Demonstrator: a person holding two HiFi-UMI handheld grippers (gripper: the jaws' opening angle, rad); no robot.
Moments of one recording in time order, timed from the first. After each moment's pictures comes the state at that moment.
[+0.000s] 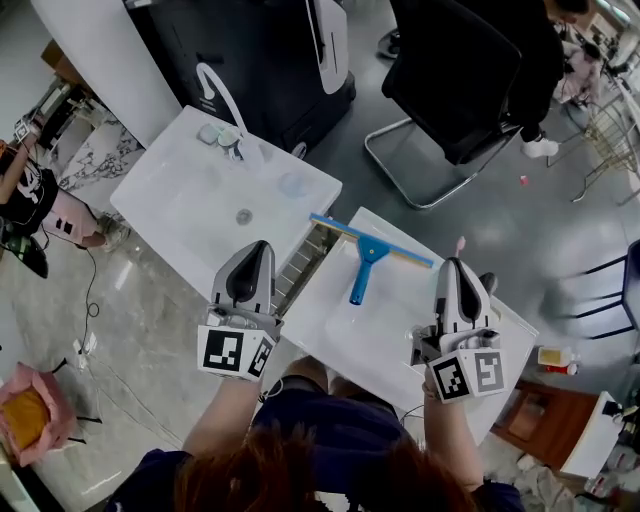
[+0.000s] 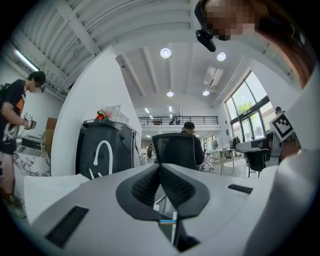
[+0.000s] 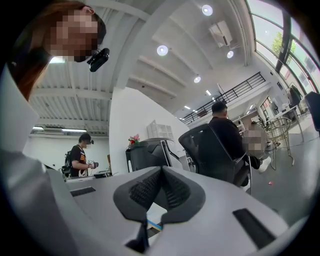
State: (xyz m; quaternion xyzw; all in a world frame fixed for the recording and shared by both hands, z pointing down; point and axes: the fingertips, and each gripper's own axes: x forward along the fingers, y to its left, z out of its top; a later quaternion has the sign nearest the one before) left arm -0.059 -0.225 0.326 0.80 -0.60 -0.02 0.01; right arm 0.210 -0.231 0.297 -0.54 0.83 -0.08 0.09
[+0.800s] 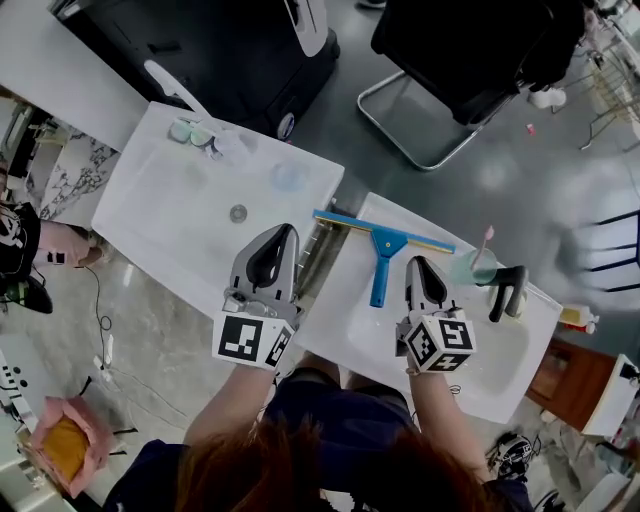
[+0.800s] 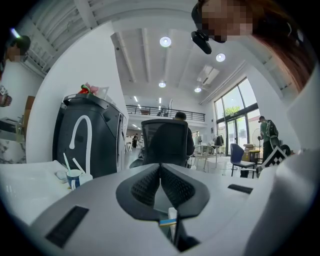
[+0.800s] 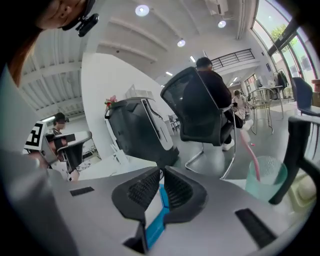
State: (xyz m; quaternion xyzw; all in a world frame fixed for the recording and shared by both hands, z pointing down) left arm -0.050 -0.329 0.384 0.85 -0.52 0.01 0.06; right arm 0.159 -0.295 0.491 -0.59 0.77 -0.25 -0.05
